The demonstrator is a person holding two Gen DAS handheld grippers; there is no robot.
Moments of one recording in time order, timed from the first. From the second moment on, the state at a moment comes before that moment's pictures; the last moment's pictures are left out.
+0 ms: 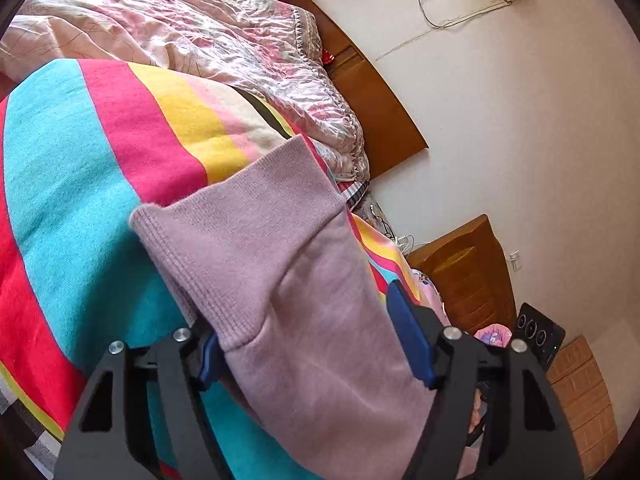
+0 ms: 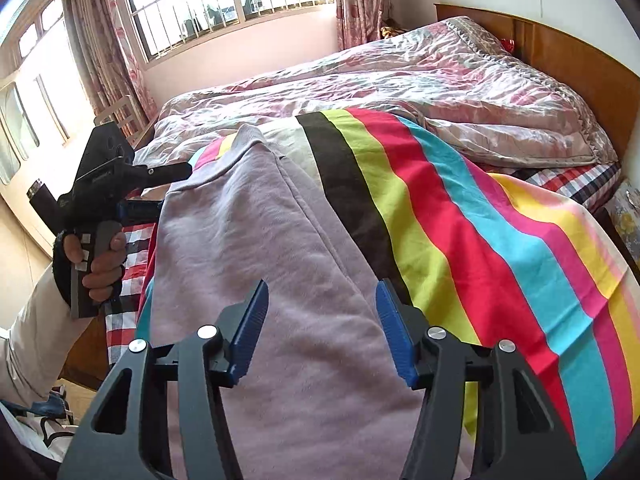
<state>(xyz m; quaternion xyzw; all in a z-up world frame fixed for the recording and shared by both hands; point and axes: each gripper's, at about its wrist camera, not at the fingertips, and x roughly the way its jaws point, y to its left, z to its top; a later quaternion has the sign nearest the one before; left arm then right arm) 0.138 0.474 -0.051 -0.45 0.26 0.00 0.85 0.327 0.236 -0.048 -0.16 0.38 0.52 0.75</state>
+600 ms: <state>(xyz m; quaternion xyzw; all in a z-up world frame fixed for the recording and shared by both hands) 0.134 0.454 -0.015 -0.34 0.23 0.06 0.91 0.330 0.282 -0.048 -0.18 0.34 0.54 0.75</state>
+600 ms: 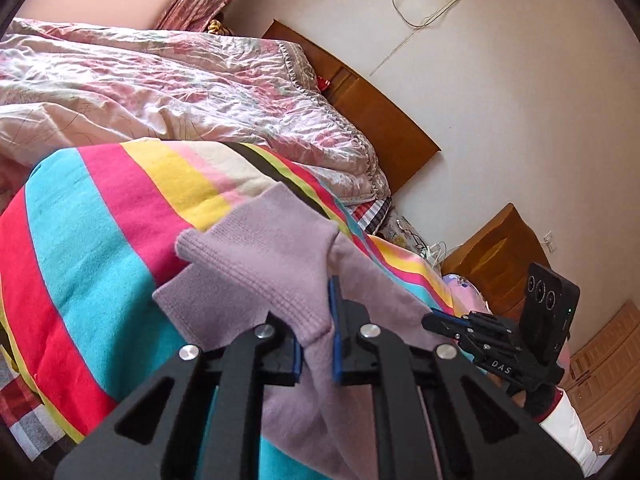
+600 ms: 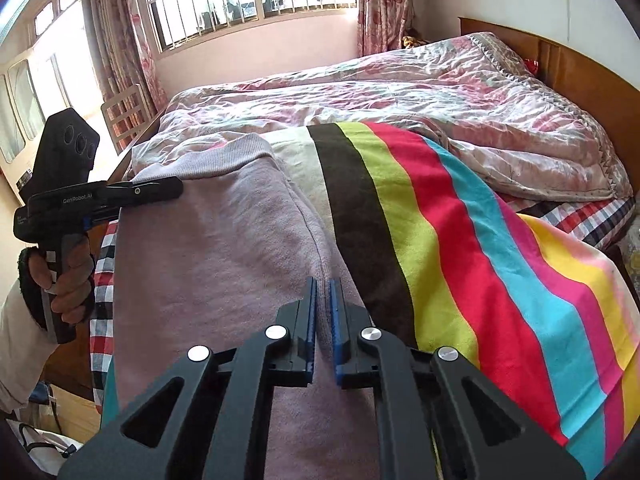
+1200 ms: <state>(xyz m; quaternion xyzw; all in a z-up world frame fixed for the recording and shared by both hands) 0.141 0.487 -0.056 -0.40 0.28 0.08 0.87 0.338 0.282 -0.062 -0.13 0.38 0.53 0.75</state>
